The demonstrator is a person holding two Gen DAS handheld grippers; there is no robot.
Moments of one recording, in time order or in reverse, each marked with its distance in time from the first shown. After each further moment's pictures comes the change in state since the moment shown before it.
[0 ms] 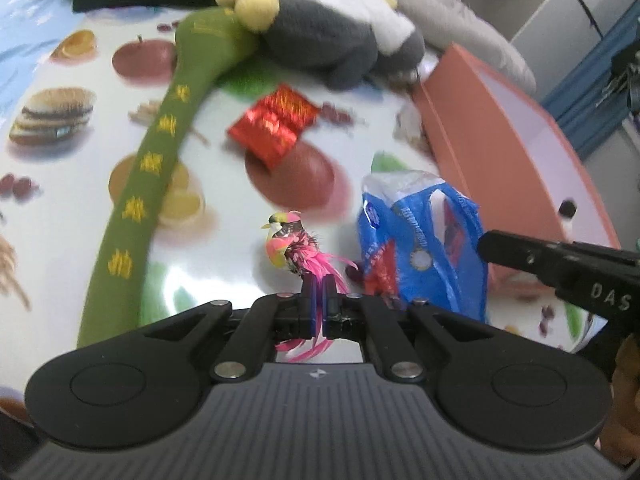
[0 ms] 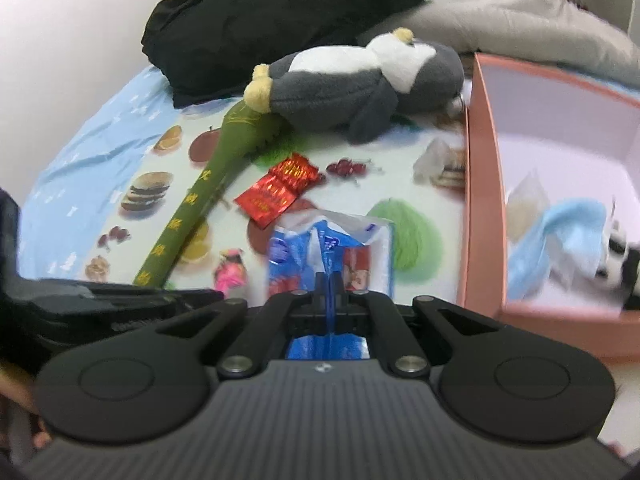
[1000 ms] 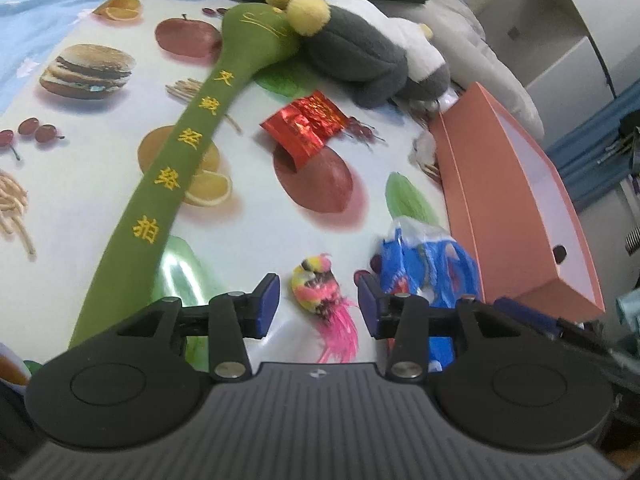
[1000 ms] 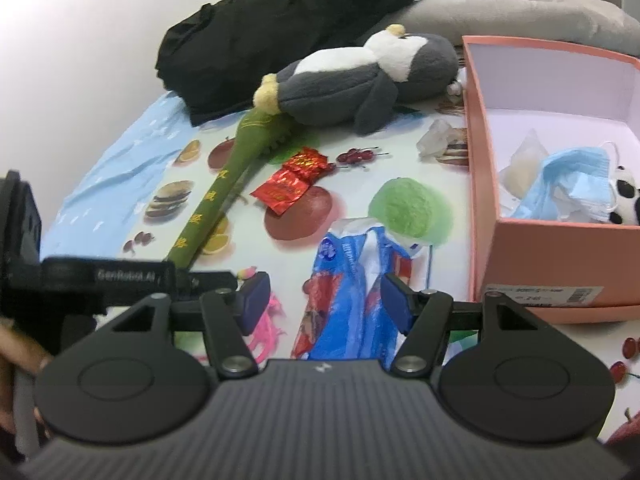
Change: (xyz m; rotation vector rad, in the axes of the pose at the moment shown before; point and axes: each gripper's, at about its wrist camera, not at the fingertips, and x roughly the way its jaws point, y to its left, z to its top) left arm -0.012 0.026 -0.006 -0.187 -0.051 -0.032; right arm -0.007 -0.012 -0.036 0.040 -0.067 0.103
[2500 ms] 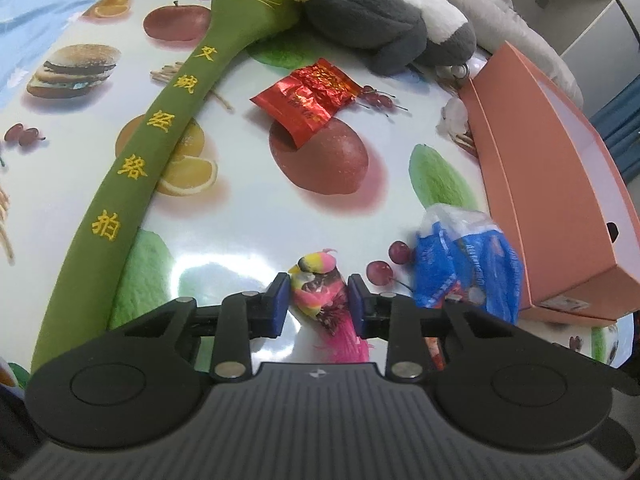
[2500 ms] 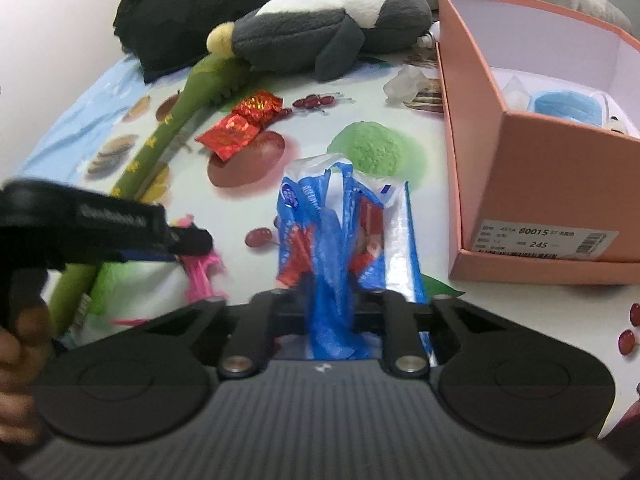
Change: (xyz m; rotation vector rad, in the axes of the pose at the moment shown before) left arm 0.043 -0.032 -0.004 0.060 0.053 0.149; right arm 0.036 -0.010 -0.029 0.017 0.058 -0.163
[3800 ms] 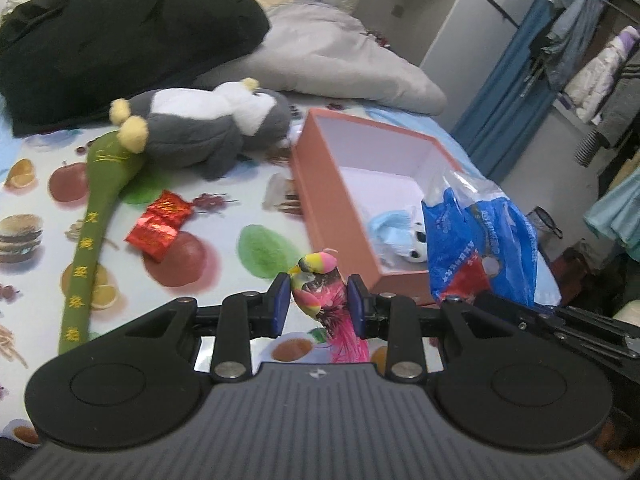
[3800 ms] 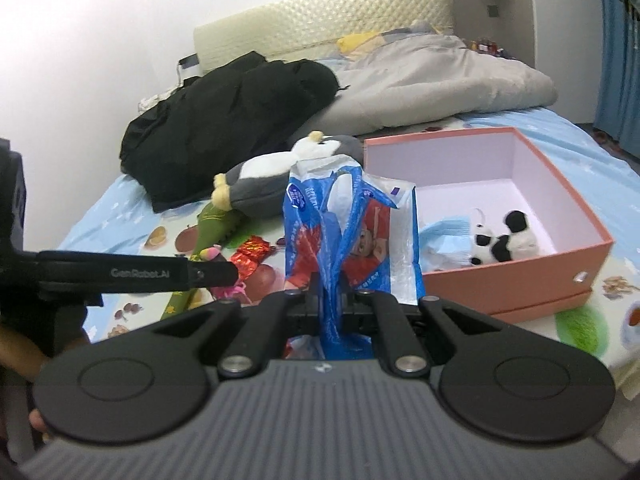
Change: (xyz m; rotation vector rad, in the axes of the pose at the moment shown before) left arm -0.145 -0.108 0.002 0.322 -0.160 -0.236; right arm -0.189 -0.016 0.020 0.105 -0.283 -0.076
